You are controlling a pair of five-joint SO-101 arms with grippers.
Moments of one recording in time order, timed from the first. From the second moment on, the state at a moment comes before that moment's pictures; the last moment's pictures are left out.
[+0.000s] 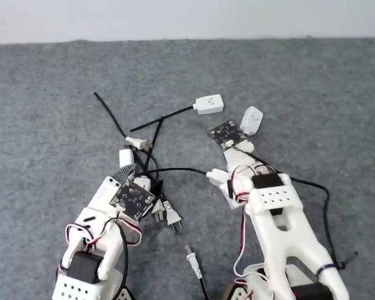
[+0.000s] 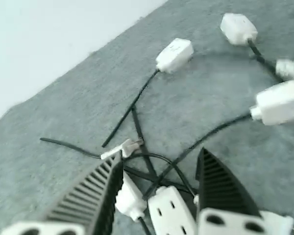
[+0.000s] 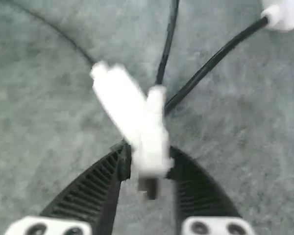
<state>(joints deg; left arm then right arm) 11.7 -99.6 94.6 43.9 -17.8 -11.8 -26.7 56.6 47.8 21.1</state>
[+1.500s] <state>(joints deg) -7.4 -19.8 58.1 36.1 -4.6 -32.2 -26.6 47.6 43.1 0.5</state>
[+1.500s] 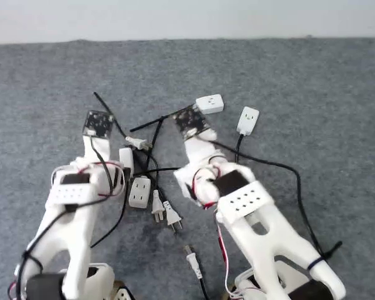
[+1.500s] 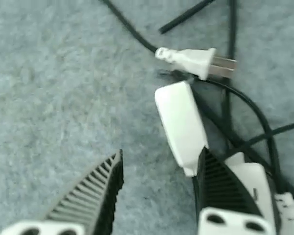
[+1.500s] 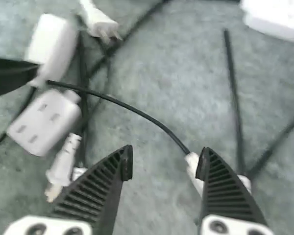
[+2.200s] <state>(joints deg) -10.3 -16.2 54.2 37.1 -3.6 -38.9 -3.5 47.5 27.2 -0.2</state>
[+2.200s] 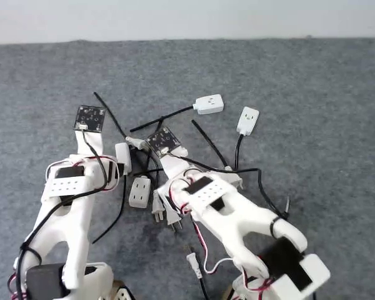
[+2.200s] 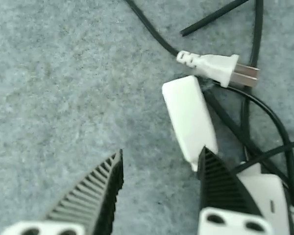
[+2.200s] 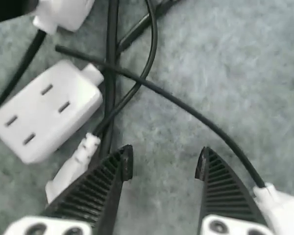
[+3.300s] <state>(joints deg) -13.6 -16.2 54.2 33.5 0.7 -50.8 -2.5 37.4 47.6 -0.2</state>
